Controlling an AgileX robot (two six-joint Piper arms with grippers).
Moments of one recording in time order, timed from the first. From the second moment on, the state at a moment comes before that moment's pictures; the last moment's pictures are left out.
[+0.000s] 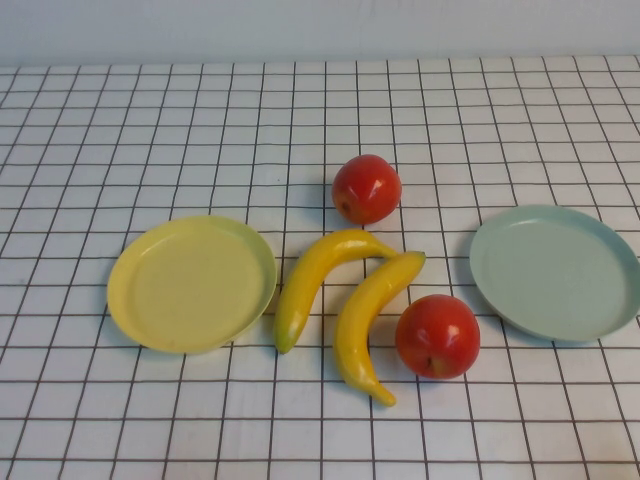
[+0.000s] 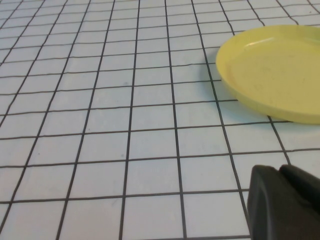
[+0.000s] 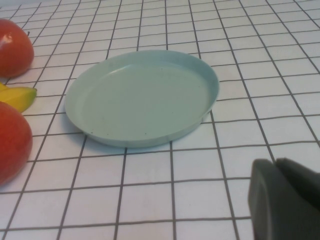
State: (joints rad) right arm 0.00 -0.01 0.03 0.17 0.36 -0.03; left arm -0.08 -0.01 0.02 0.05 0.39 0.02
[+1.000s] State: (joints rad) right arm 0.00 -0.01 0.03 0.17 0.36 -0.03; left arm -0.08 -0.01 0.03 -0.32 -0.15 -0.38
